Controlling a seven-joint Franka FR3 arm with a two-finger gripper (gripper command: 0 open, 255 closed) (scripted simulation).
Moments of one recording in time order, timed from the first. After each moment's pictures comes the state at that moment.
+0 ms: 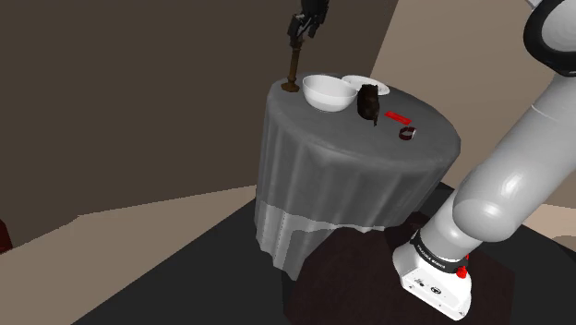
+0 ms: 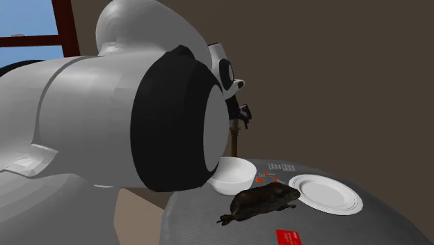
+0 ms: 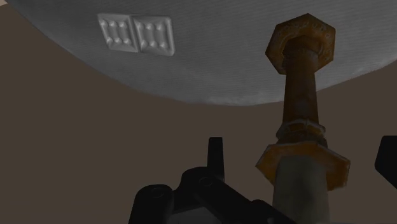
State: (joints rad) arm -0.03 0.01 0.02 -1.68 -0.25 2.05 -0.05
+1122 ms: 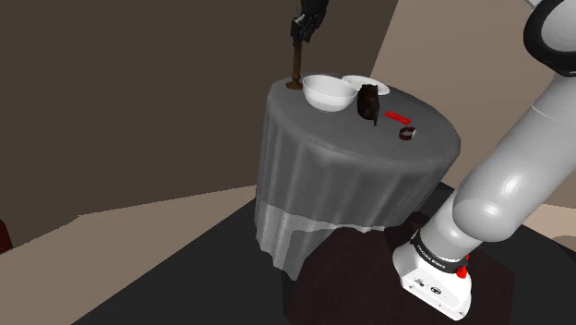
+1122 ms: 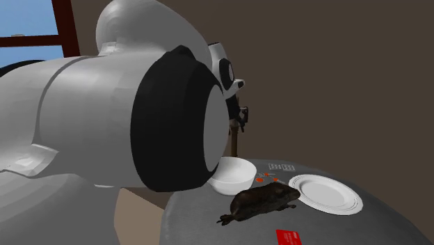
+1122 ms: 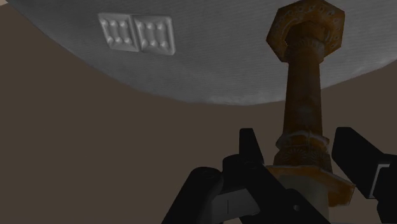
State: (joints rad) arm -0.03 0.01 0.02 -1.67 -0.25 2.05 -0.05
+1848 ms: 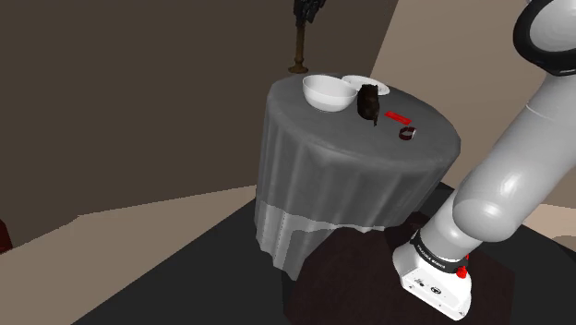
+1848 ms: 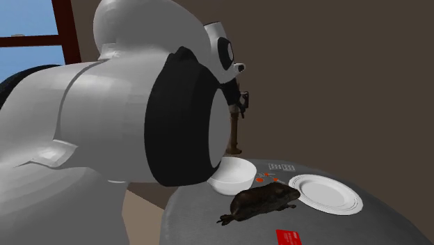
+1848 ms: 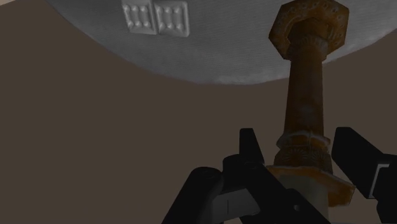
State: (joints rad) arm -0.02 0.04 0.02 -1.48 -0.24 1.89 -0.08
